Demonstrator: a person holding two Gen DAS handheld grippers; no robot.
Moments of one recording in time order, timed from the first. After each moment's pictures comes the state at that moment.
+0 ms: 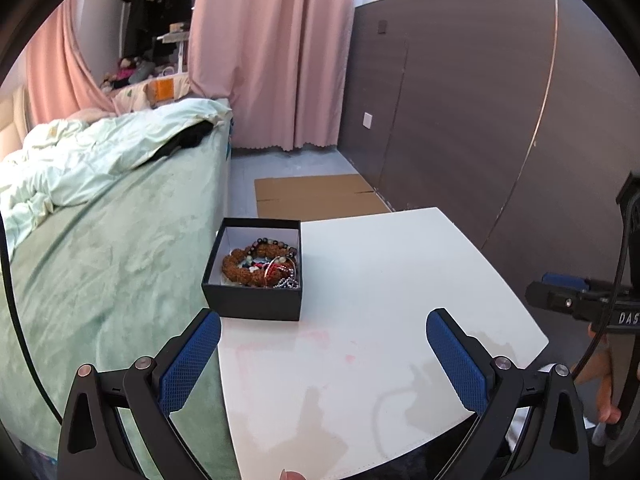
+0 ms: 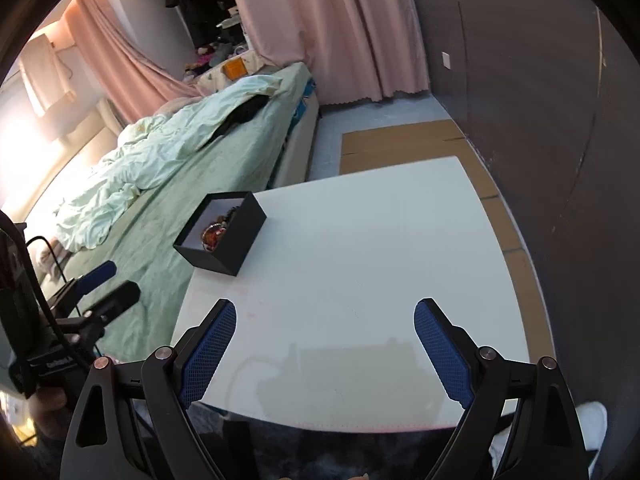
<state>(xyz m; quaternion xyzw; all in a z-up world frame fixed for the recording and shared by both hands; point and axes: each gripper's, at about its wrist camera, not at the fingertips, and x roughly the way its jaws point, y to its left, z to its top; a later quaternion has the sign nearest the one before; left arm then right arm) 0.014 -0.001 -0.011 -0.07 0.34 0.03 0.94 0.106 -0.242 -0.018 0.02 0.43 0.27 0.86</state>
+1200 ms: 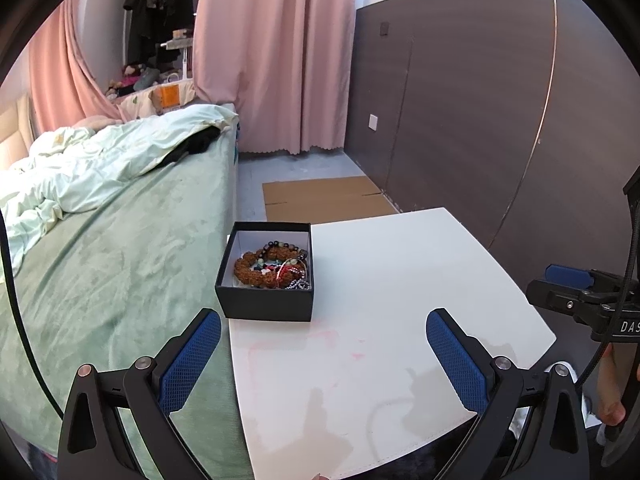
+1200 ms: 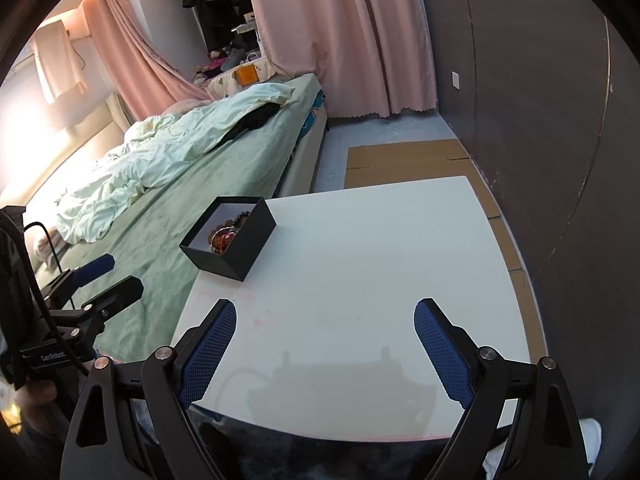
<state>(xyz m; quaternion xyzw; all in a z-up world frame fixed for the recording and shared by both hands) 0.007 -0.003 -0.008 -0.06 0.34 0.04 0.94 0.090 -0.227 -0.012 -0.01 0.39 0.28 0.88</state>
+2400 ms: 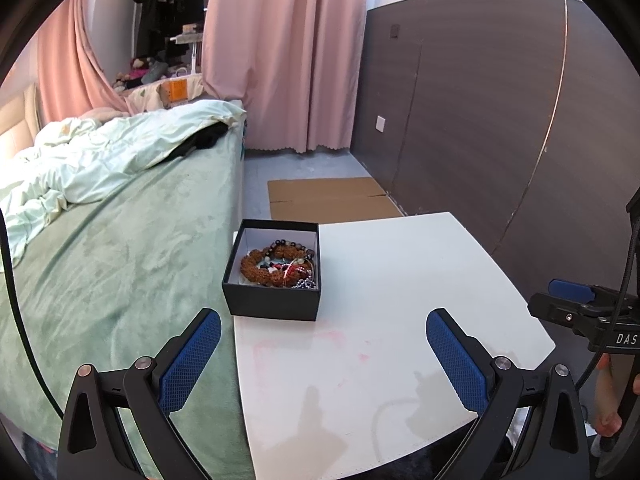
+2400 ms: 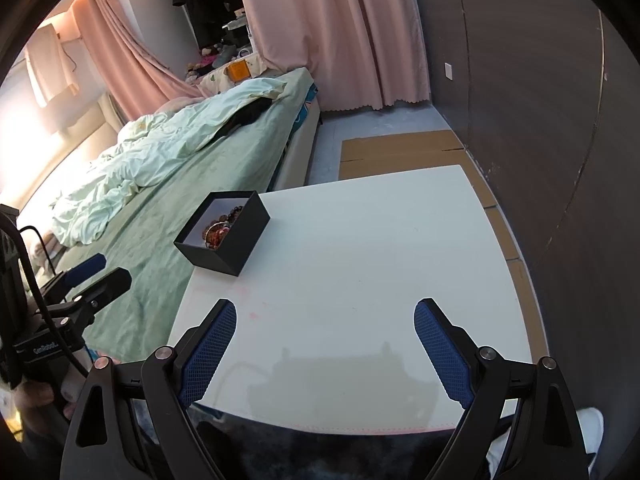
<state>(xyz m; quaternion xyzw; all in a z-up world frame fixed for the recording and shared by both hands) 0.008 0.003 -0.007 -0.07 0.34 0.05 0.94 0.092 -0.230 -0.016 0.00 0.41 0.27 0.87</state>
